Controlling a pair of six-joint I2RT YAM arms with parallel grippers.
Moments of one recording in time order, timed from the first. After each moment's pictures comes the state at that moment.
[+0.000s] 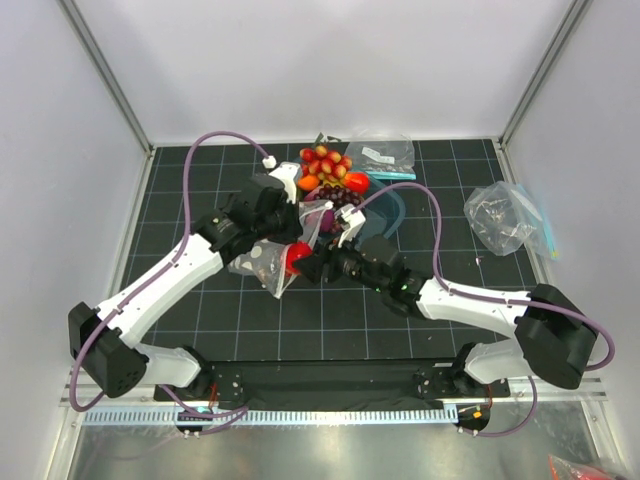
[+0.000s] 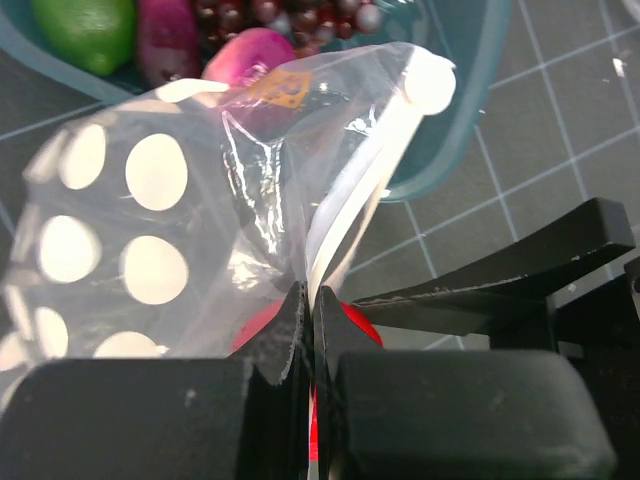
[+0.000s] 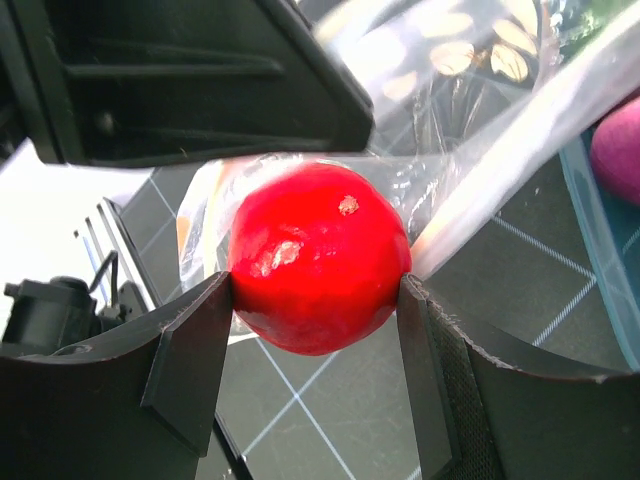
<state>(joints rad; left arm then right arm) -0.68 1.33 1.26 -0.60 -0.06 -0.36 0.93 1.33 0.68 0.48 -0.03 0.51</state>
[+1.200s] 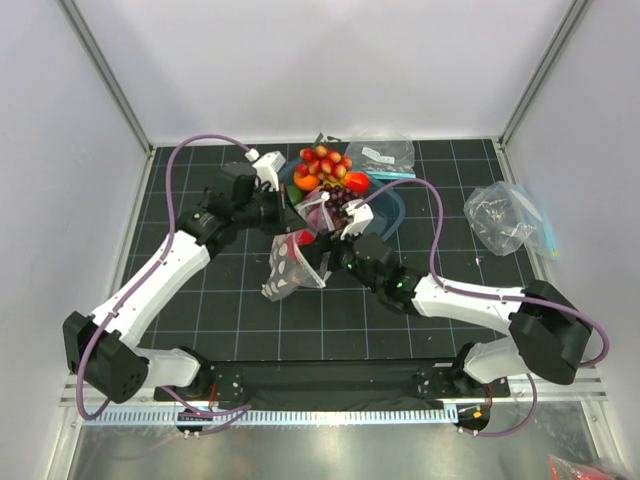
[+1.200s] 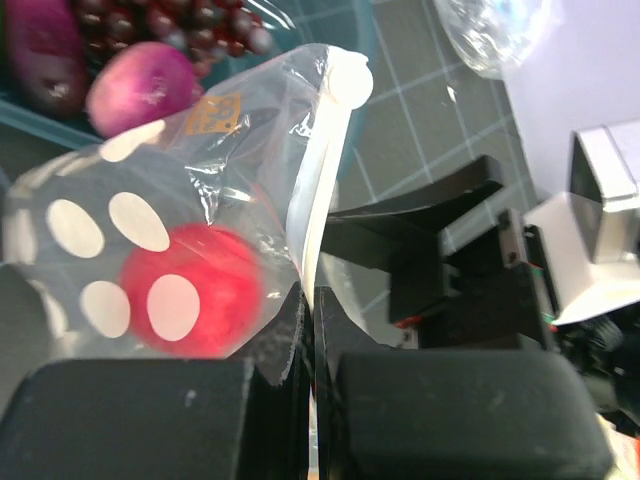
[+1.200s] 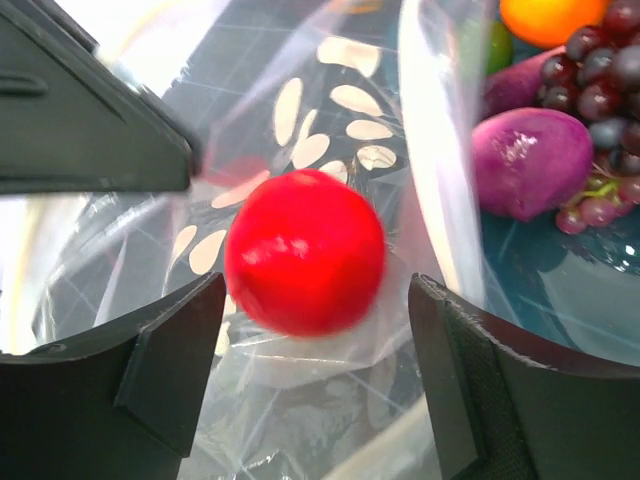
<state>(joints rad) -0.52 1.30 1.23 -0.49 0.35 -0.49 0.94 1.37 0.71 0.47 0.25 0.49</state>
